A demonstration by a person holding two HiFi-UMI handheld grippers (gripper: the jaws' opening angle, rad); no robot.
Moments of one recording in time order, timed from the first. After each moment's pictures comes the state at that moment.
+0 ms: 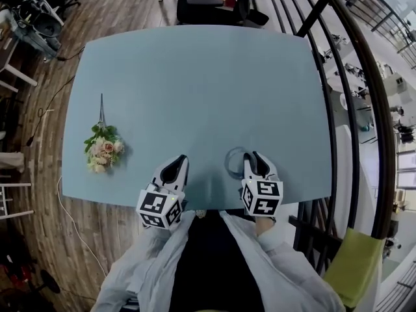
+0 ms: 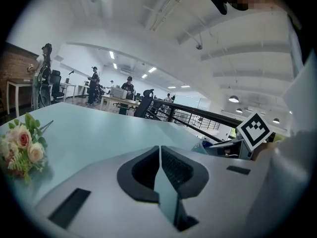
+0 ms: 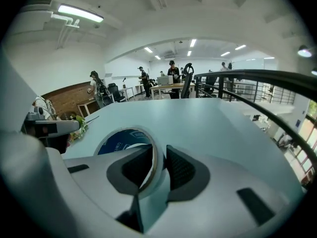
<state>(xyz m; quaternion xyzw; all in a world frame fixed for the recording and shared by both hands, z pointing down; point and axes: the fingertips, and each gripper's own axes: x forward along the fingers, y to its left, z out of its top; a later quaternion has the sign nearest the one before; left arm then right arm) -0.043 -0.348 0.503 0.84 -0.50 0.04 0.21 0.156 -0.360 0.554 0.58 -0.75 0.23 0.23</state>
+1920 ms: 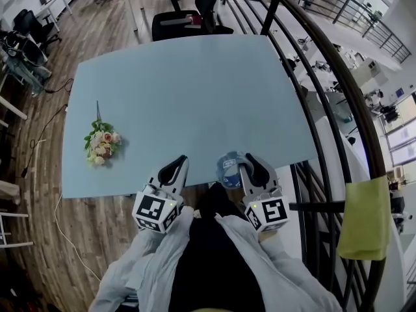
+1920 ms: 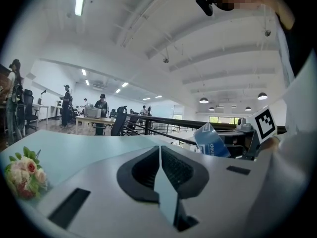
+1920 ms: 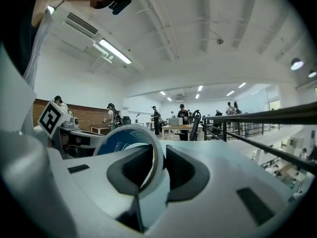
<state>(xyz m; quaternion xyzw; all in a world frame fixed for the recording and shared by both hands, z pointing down) -0.017 -0.227 0.424 0.91 -0.40 0.00 0.09 0.135 -0.200 0.433 0.57 -0.82 0.04 0.06</state>
